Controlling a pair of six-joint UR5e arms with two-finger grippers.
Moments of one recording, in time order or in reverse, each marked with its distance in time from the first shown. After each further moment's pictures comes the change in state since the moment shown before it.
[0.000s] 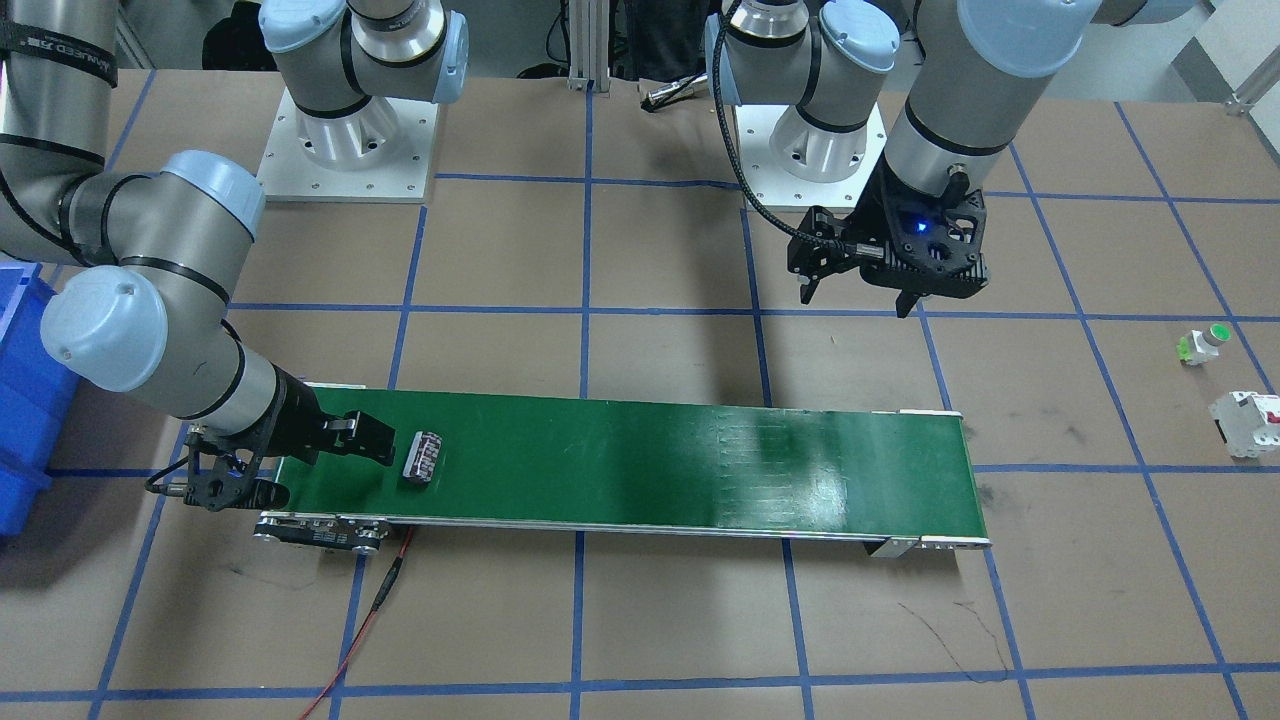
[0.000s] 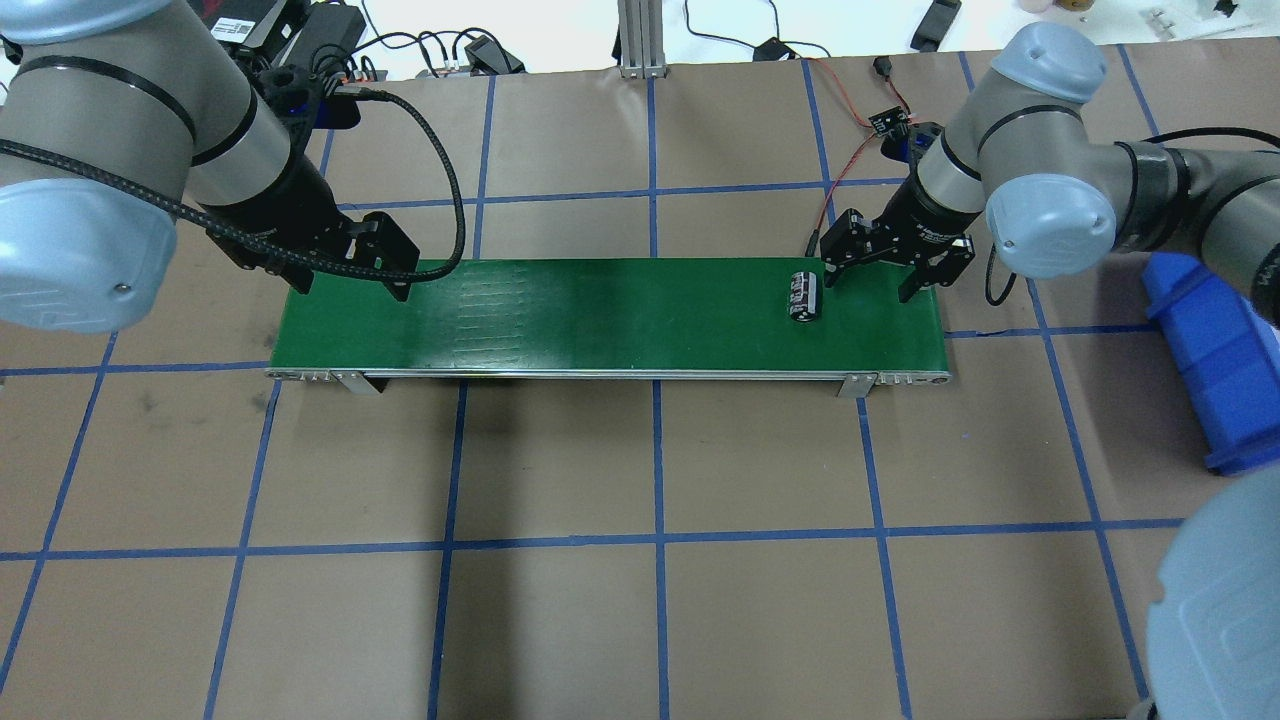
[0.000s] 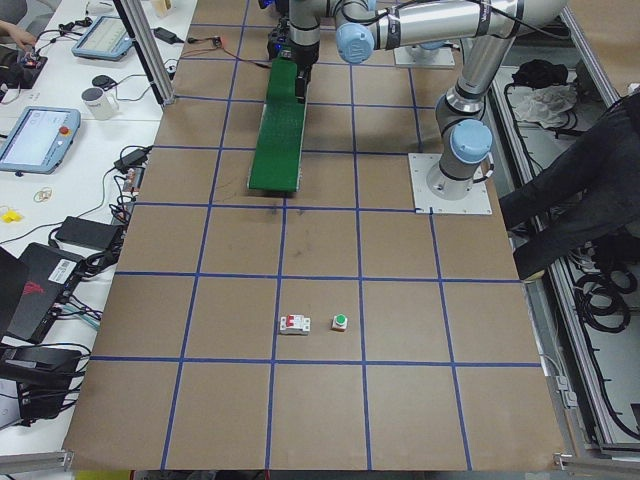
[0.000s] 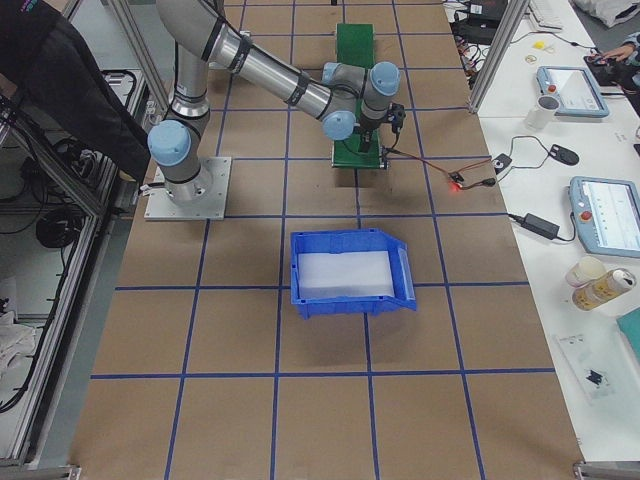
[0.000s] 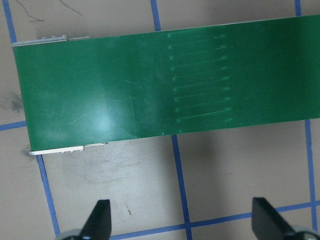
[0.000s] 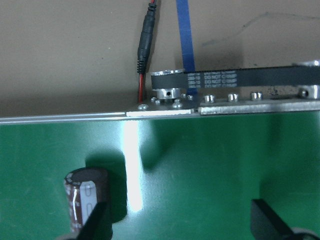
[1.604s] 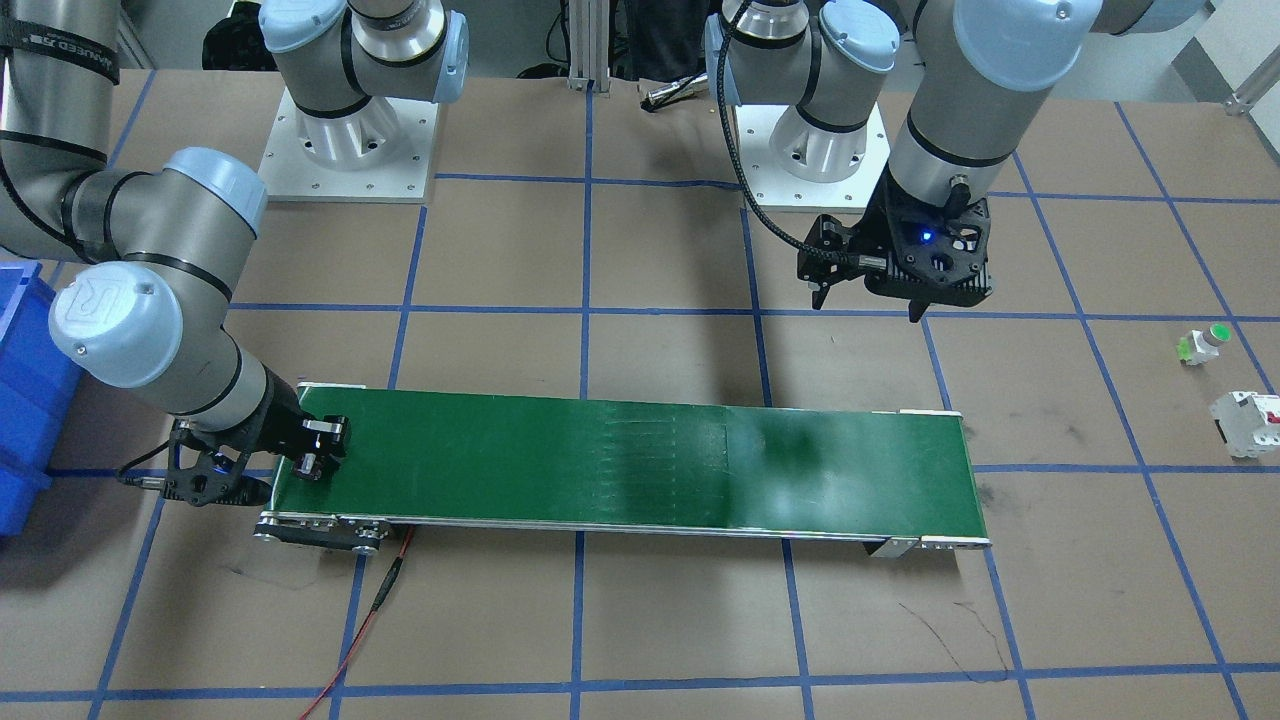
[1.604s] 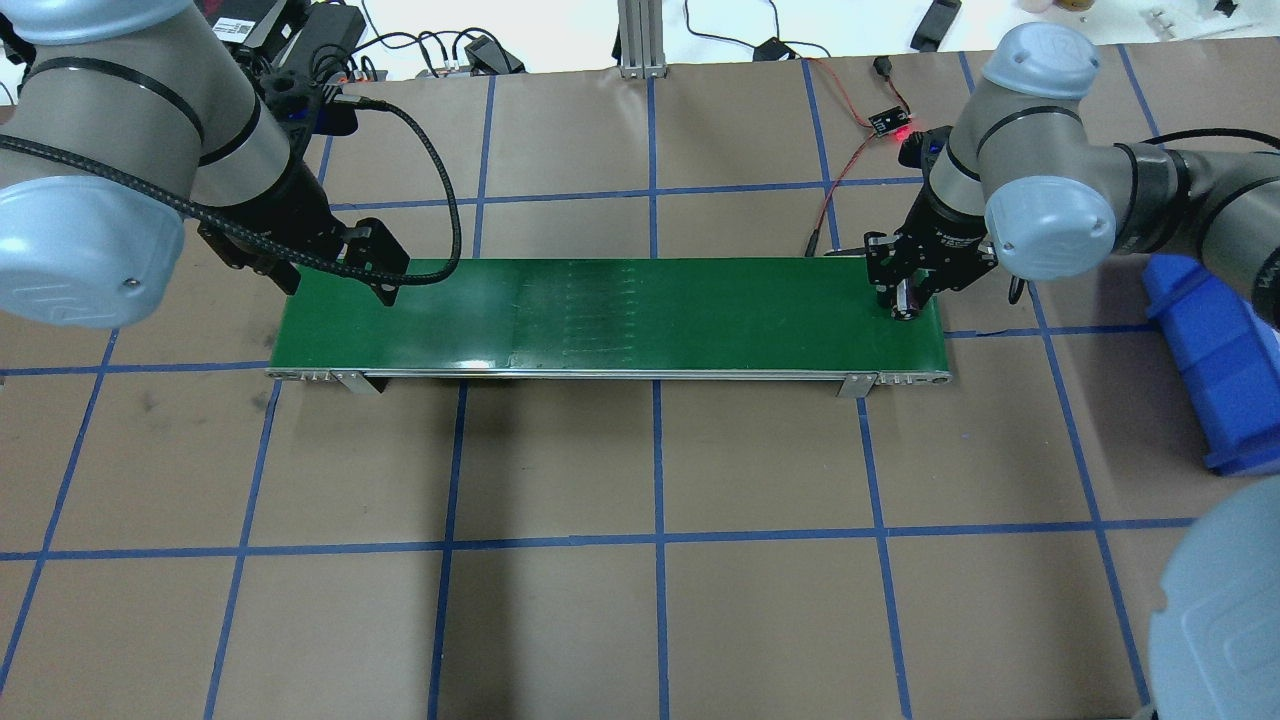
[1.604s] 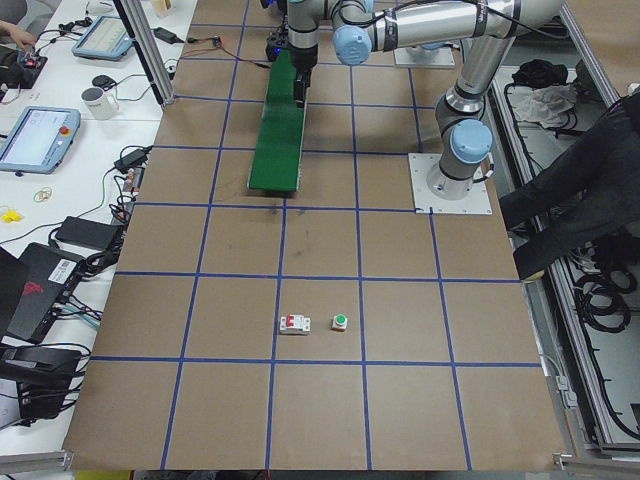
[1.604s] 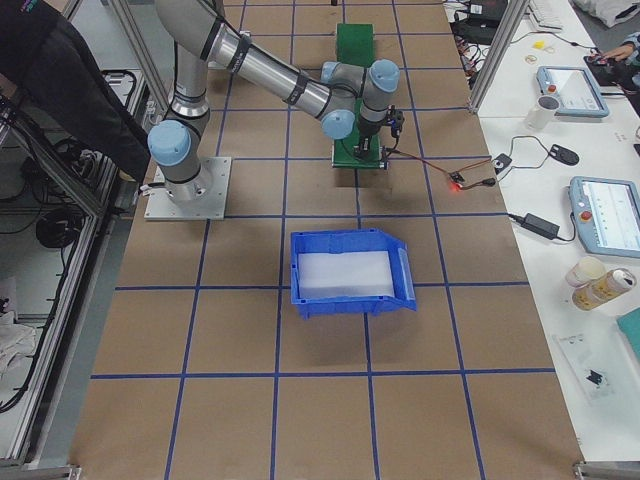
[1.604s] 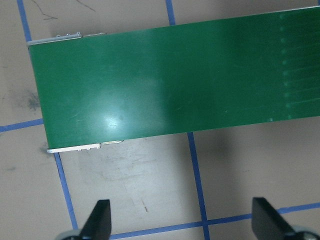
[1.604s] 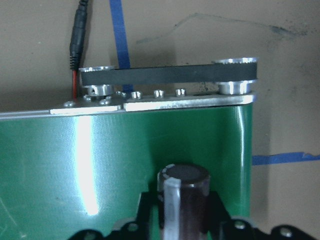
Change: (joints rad) left arm 0.001 -0.014 0.000 0.002 0.053 0.019; right arm 0.003 -0.007 0.005 -0.003 -0.174 -0.002
